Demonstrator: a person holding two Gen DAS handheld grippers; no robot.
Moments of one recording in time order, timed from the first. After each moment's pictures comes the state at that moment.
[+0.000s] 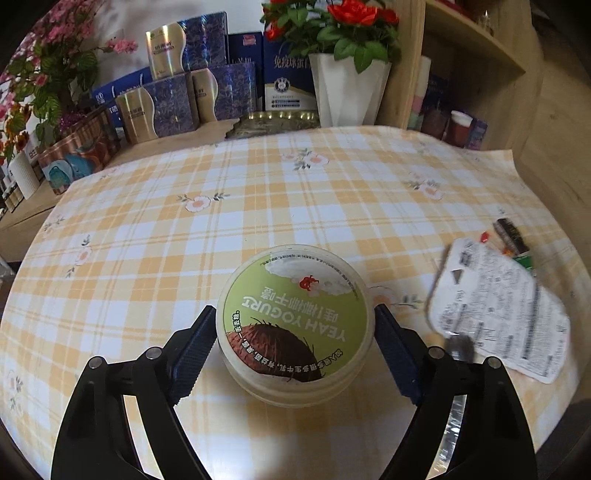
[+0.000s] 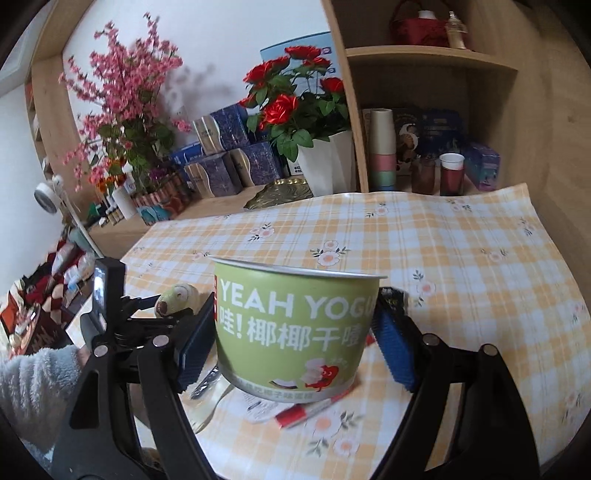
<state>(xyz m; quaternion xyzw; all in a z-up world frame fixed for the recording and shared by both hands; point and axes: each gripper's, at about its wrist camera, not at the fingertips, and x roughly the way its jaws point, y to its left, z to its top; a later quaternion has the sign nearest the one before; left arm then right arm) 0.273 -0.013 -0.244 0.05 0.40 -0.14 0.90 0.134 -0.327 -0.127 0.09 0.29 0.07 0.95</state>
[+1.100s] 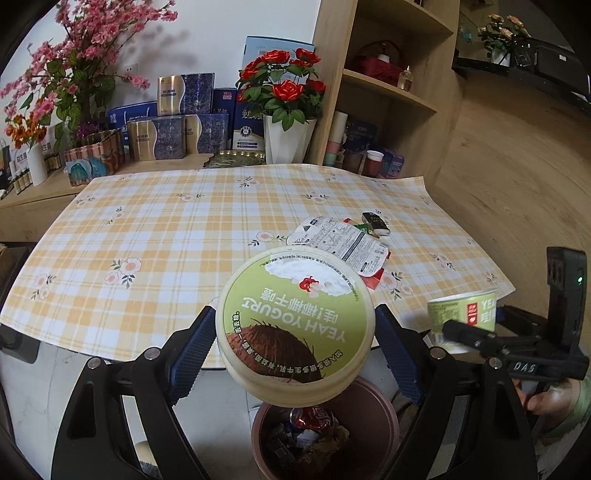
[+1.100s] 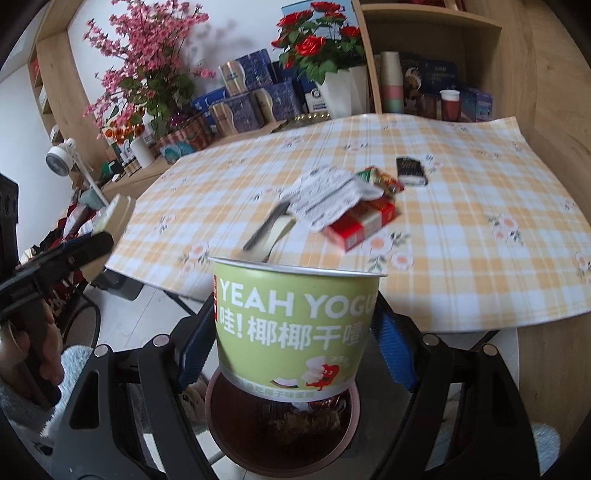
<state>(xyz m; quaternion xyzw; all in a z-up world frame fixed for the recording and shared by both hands) 0.016 0.001 -0.163 -0.01 0.33 -0.20 0.92 -0.027 -0.255 -0.204 0.09 0.37 0.09 0.92</state>
